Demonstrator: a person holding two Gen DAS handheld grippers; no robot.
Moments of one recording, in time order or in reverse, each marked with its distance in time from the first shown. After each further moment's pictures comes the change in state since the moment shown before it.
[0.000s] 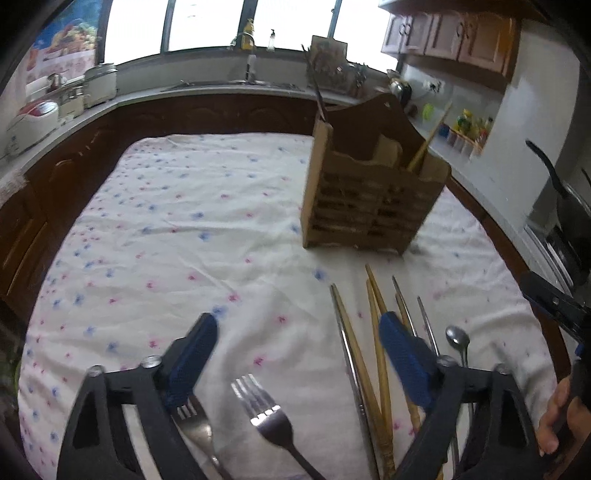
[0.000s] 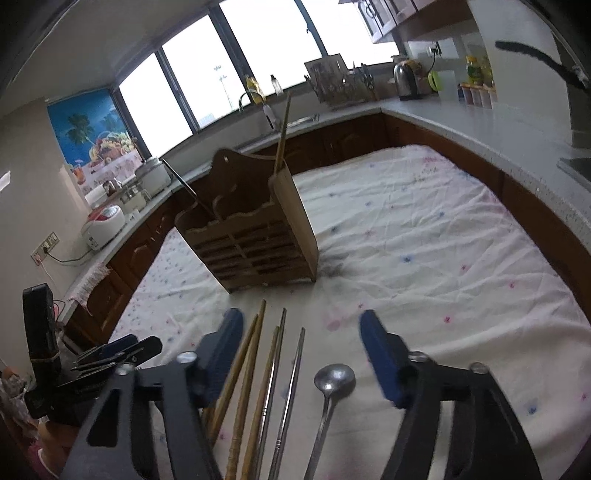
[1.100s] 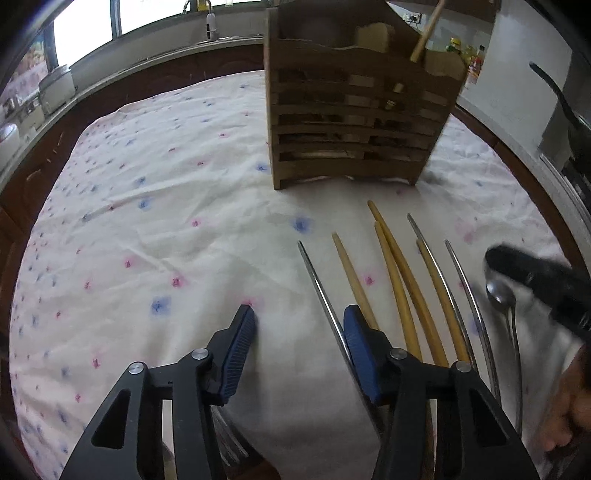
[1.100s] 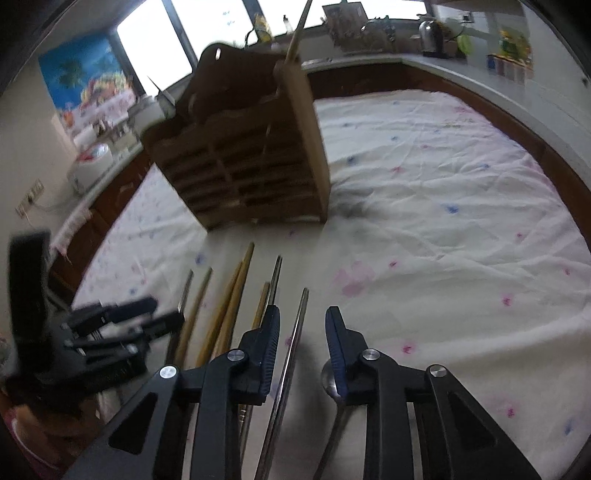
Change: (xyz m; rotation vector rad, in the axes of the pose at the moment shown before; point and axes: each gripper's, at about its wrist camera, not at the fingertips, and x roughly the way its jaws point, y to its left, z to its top) left arm 0.100 -0.020 0.007 0.134 0.204 0.029; right arm 0.081 0.014 -0.018 -0.104 0.237 -0.043
